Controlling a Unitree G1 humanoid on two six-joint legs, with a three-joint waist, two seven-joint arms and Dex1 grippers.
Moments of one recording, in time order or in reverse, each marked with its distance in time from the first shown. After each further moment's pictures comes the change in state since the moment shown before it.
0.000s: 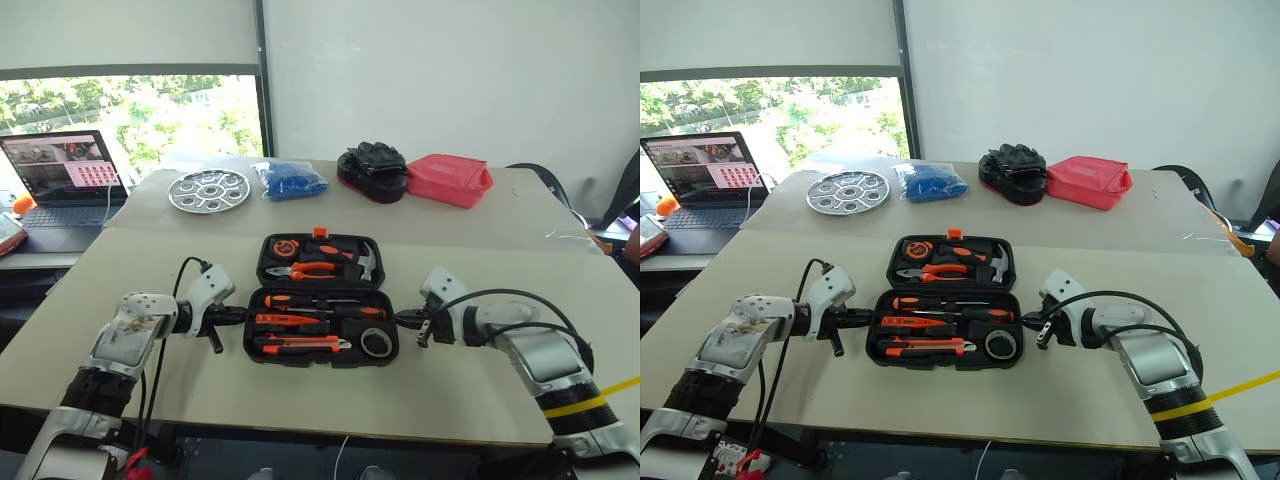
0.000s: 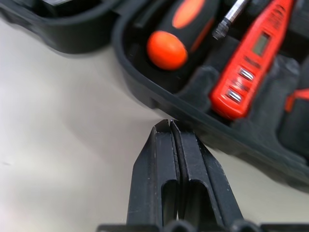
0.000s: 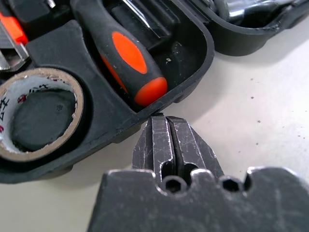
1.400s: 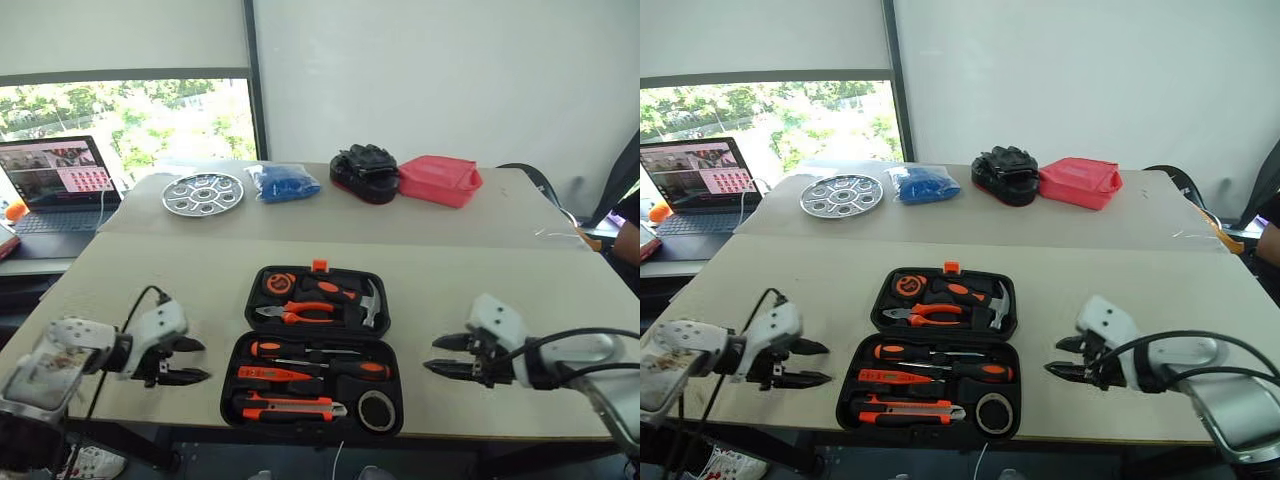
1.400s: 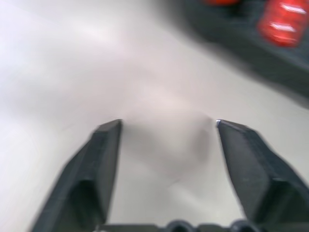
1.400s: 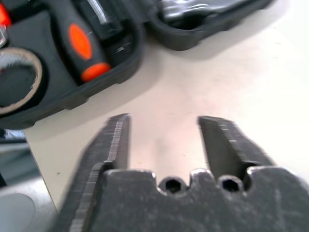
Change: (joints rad) left arm 0.145 0.263 0.116 -0.068 -0.098 0.184 -0.083; right arm 0.237 -0.234 -0.239 -0.291 0.207 0.189 0.032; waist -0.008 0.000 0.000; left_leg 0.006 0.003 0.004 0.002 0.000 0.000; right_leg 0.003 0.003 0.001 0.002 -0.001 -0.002
